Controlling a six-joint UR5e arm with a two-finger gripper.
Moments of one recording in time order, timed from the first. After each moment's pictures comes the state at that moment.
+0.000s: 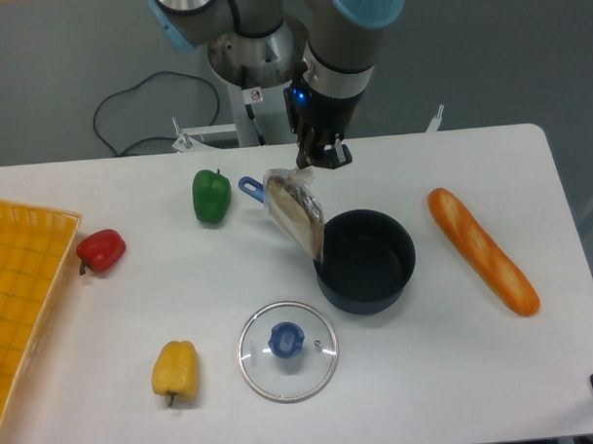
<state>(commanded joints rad) 2.56 -1.68 -1.40 -1.73 1.39 1.61</state>
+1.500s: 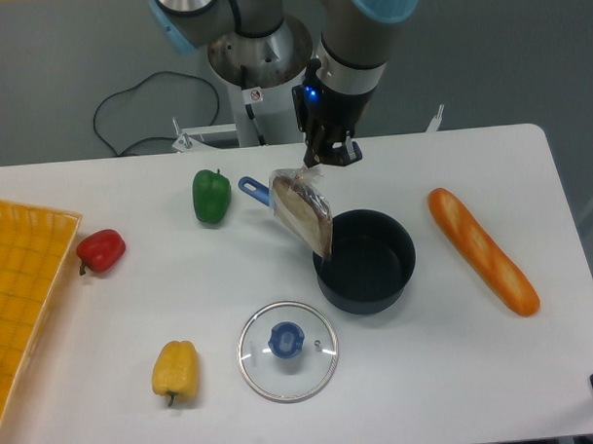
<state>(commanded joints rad) 2.60 -1.68 -1.40 -1.73 1.37 1.62</state>
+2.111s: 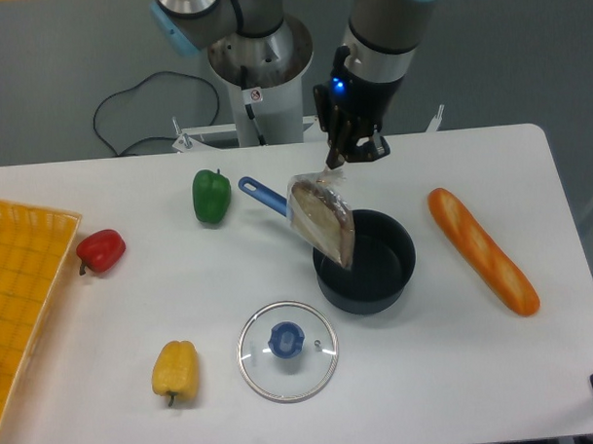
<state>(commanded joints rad) 2.66 -1.70 -1.37 -1.66 1.33 1.63</state>
